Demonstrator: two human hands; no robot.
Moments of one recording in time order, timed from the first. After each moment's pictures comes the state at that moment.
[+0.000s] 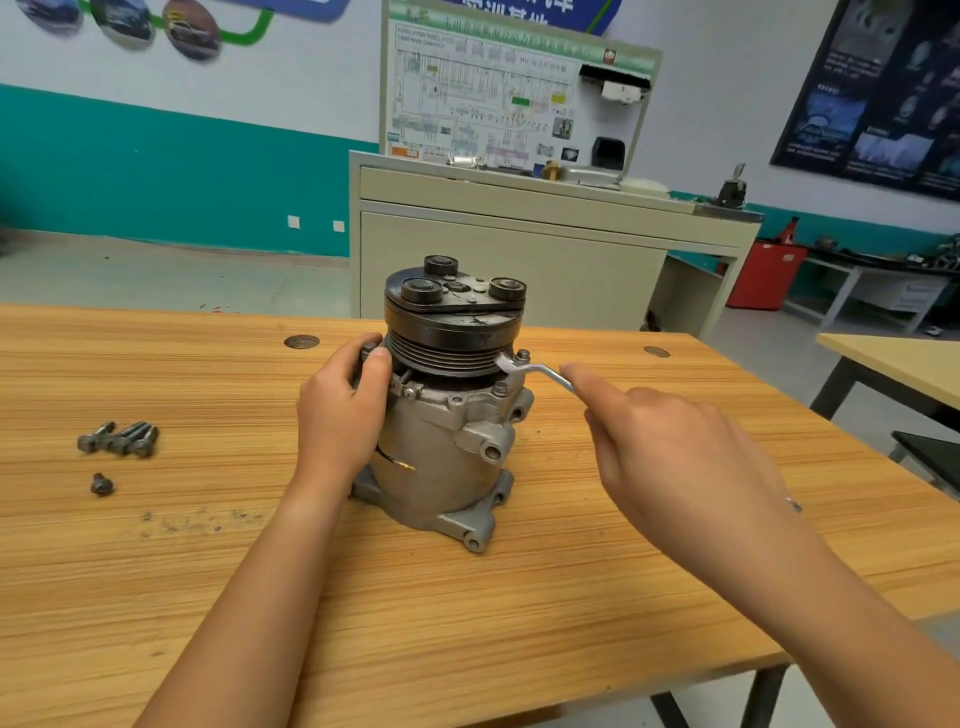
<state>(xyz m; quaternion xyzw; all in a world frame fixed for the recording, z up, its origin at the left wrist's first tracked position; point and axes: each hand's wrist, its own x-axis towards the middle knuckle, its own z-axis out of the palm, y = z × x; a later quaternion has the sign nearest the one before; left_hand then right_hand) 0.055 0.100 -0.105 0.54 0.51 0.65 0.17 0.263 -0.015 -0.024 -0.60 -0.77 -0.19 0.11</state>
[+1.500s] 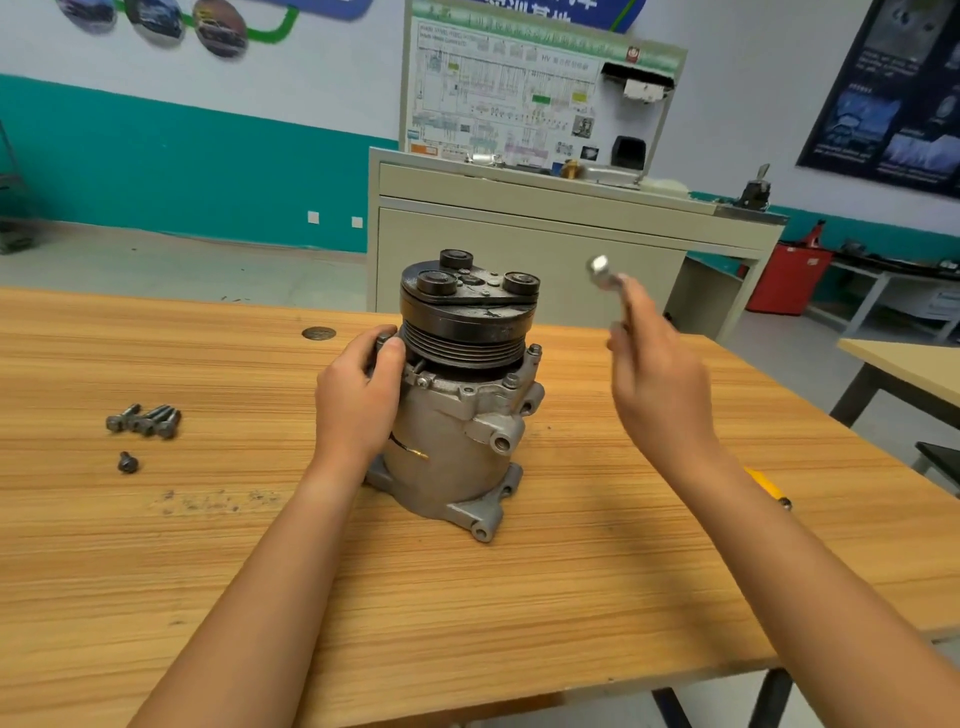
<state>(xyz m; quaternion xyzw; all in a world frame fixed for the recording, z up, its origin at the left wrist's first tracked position) 0.057 0.101 -0.106 0.53 0.50 0.66 0.19 0.279 0.061 -0.044 -0.49 -0.73 -0.19 0.43</state>
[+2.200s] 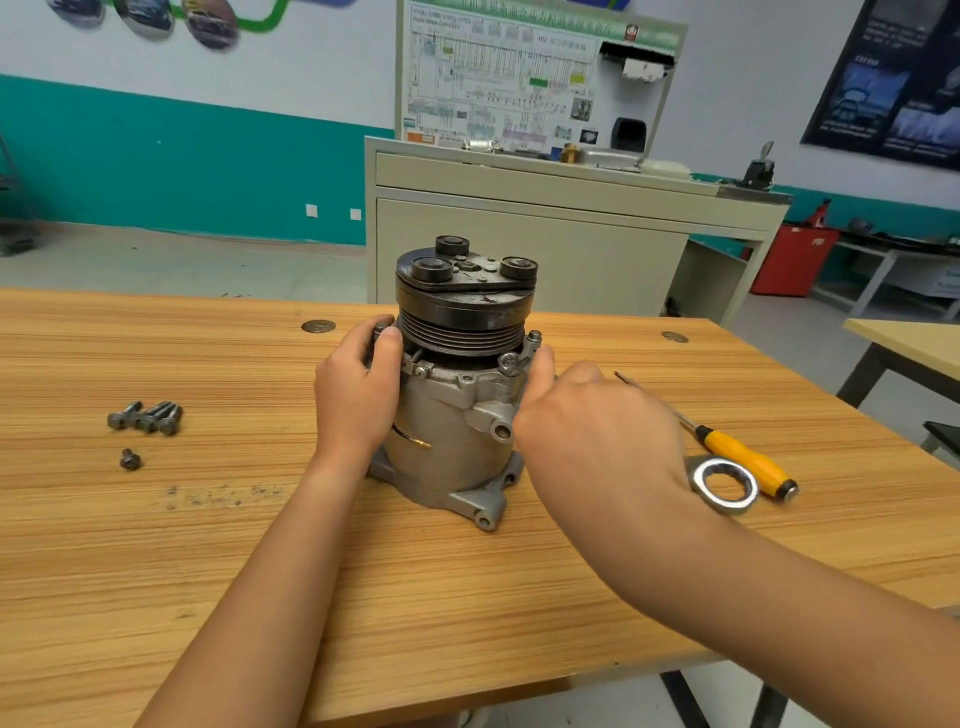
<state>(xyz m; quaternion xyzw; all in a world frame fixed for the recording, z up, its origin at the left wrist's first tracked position) 0.060 0.101 -0.107 0.53 0.50 0.66 0.16 0.206 -0.019 -0.017 -0.61 -0.76 -0.22 -0.05</state>
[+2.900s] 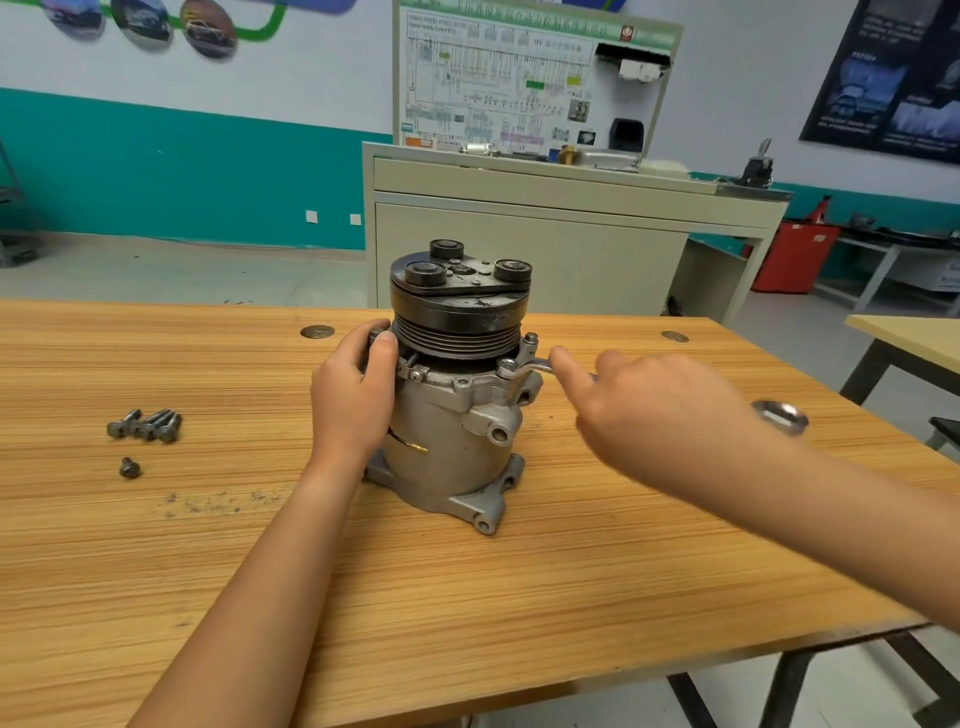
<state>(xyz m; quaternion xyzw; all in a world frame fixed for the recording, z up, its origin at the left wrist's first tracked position) 0.057 0.101 -0.107 0.54 0.50 0.66 0.17 0.258 0.013 -0.016 -0.49 -0.80 -0.33 -0.08</state>
